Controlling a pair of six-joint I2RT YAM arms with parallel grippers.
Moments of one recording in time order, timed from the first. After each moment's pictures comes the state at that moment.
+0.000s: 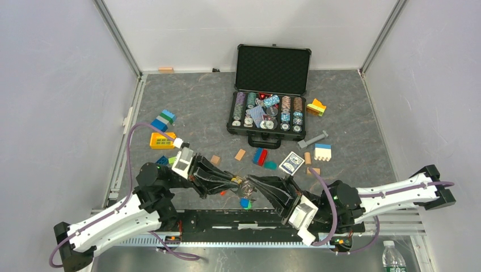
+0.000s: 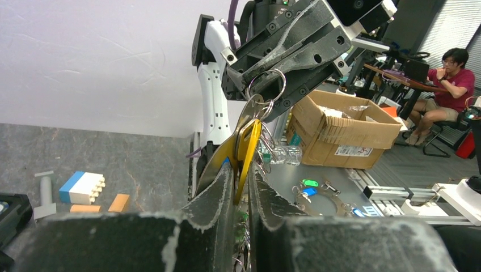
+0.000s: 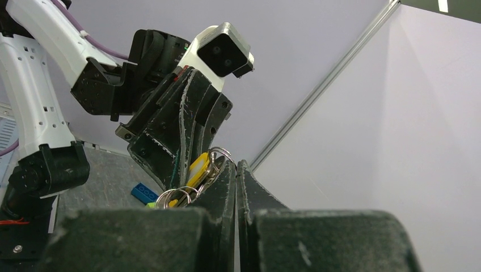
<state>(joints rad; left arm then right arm) -0.97 0.54 0.47 0.53 0.63 -0.47 1.75 0.79 0.63 0.64 0.36 -0.89</state>
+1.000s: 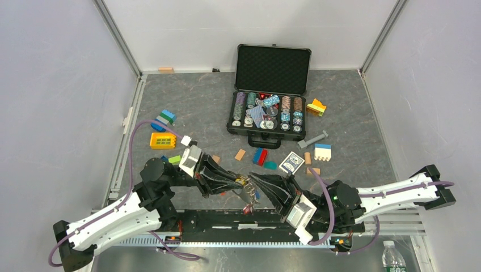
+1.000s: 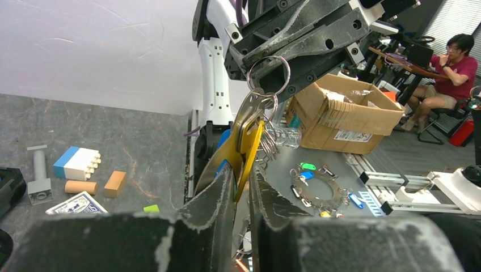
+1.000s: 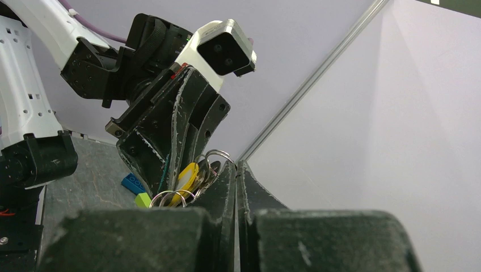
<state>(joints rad) -0.97 0.57 0.52 0.39 0.65 -0.44 1.75 0.78 0.63 0.62 0.40 -0.92</state>
